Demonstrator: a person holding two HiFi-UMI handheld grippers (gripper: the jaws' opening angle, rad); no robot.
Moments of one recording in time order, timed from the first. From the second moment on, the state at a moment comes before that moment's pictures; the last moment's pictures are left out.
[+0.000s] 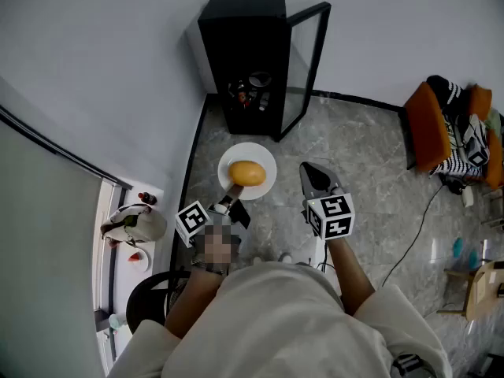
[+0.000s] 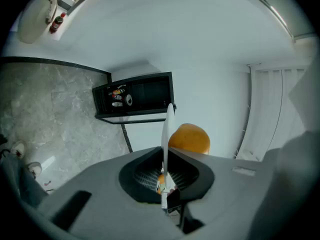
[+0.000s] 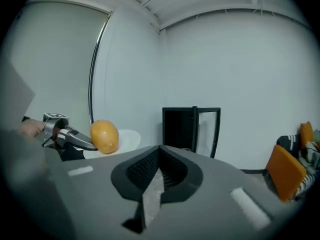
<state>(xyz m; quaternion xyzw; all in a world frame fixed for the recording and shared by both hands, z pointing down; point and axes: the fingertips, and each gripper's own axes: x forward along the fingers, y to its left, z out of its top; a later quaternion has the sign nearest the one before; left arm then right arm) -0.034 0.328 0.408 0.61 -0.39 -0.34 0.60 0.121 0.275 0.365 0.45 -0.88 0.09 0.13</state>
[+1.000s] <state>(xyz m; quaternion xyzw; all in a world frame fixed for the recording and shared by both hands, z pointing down) -0.059 0.336 0.440 0.60 -0.40 -0.30 0.63 0.099 0.281 0.379 0.46 -0.87 0.11 0.12</state>
